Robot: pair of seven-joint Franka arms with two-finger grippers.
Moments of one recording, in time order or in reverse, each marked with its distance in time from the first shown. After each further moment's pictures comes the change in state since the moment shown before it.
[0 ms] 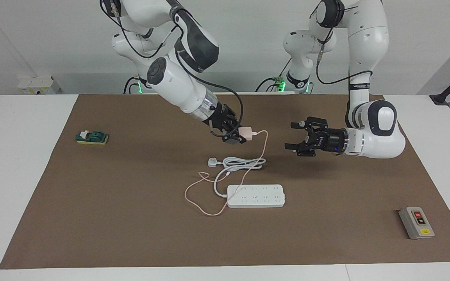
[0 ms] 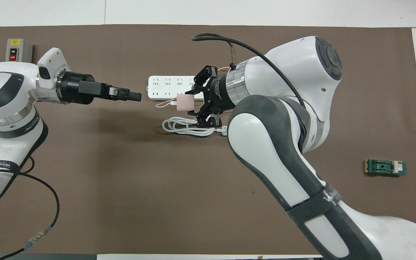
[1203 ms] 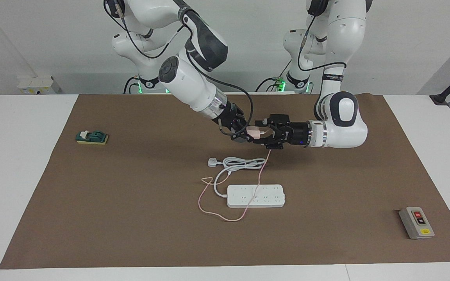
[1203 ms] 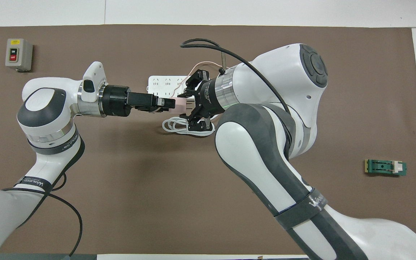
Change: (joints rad) left arm -0.164 -0.089 -0.003 -0.132 -0.085 0.218 -0.027; right arm 0.024 0.006 -0.001 -0.003 0.000 0.020 0.026
